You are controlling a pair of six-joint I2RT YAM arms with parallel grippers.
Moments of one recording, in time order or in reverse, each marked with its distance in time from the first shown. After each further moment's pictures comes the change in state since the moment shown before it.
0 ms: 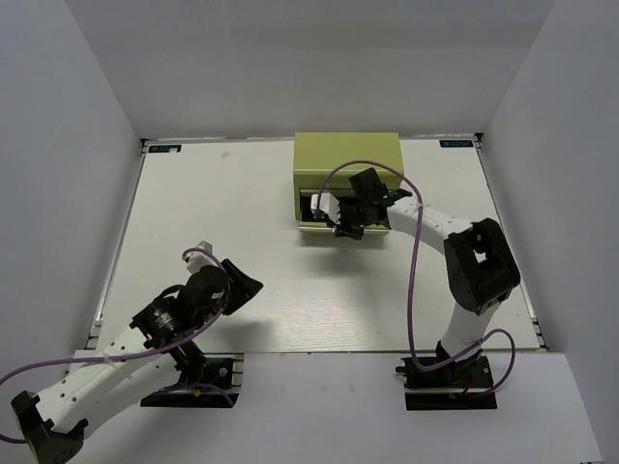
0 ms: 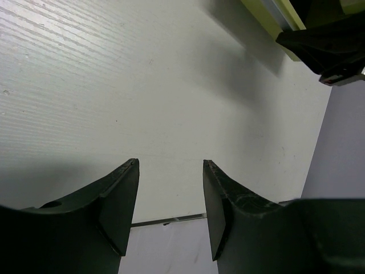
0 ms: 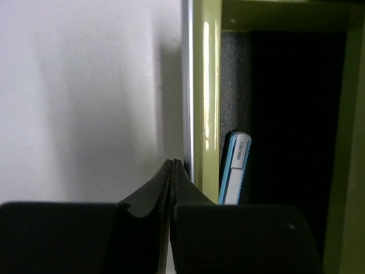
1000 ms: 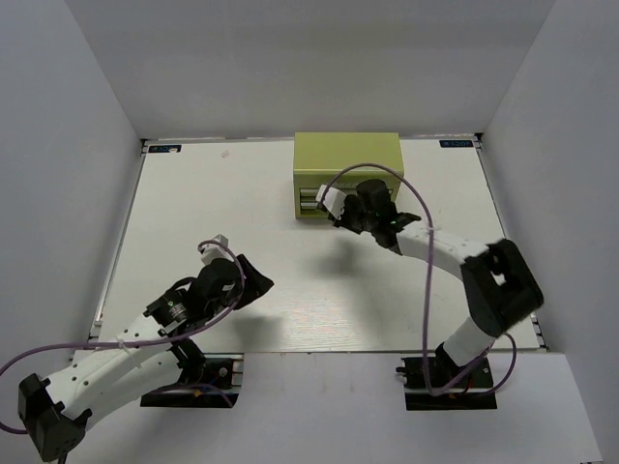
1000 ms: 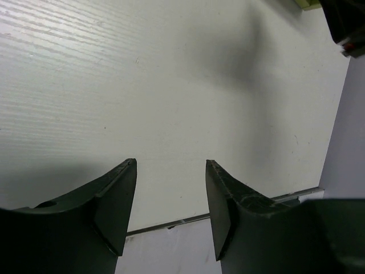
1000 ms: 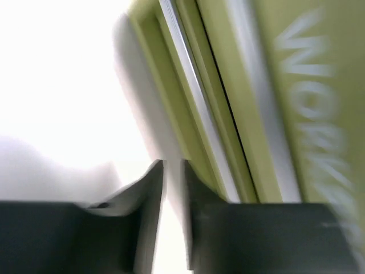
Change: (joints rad) left arm 0.000 0.117 0.000 0.115 0.047 0.088; right arm 0.063 -0.116 -0.282 0.570 0.415 0.167
